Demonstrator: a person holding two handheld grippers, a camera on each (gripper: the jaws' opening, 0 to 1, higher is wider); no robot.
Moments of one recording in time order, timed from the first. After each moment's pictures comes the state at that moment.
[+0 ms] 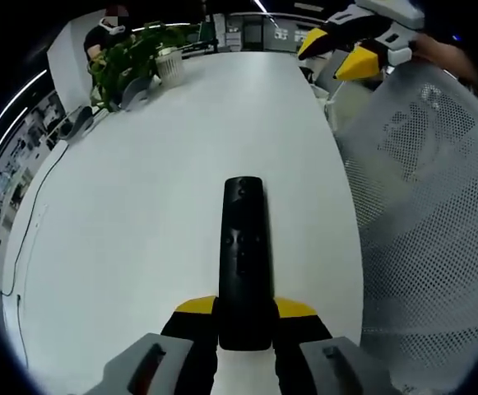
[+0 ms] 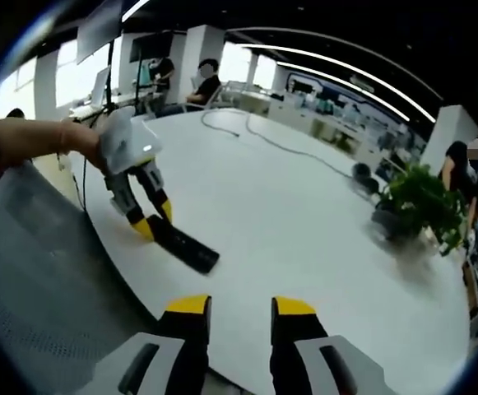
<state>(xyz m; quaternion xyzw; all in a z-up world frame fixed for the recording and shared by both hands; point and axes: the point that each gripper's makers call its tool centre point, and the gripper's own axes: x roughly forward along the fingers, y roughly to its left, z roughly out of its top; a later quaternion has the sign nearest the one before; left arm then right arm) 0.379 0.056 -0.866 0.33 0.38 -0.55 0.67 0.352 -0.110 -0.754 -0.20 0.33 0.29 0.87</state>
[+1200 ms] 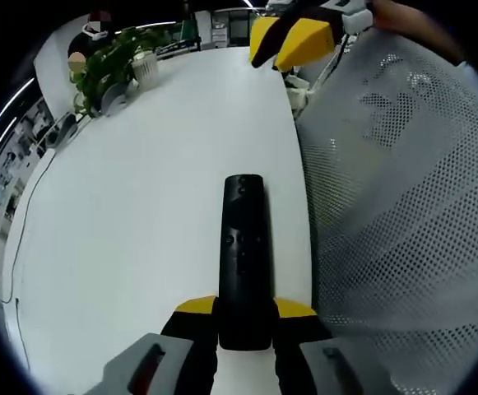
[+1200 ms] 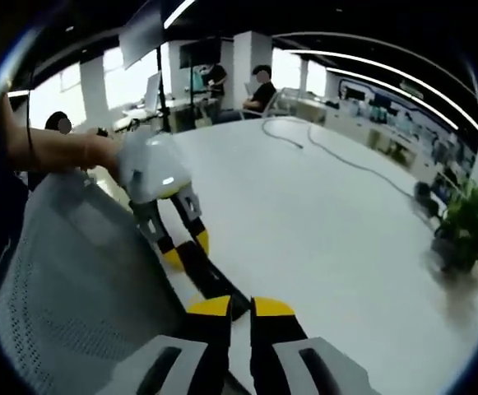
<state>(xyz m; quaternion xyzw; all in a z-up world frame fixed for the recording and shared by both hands) 0.327 0.062 -0.866 0.35 0.38 -0.57 0.64 0.339 -0.030 -0.764 -0.18 0.34 0.46 0.80</state>
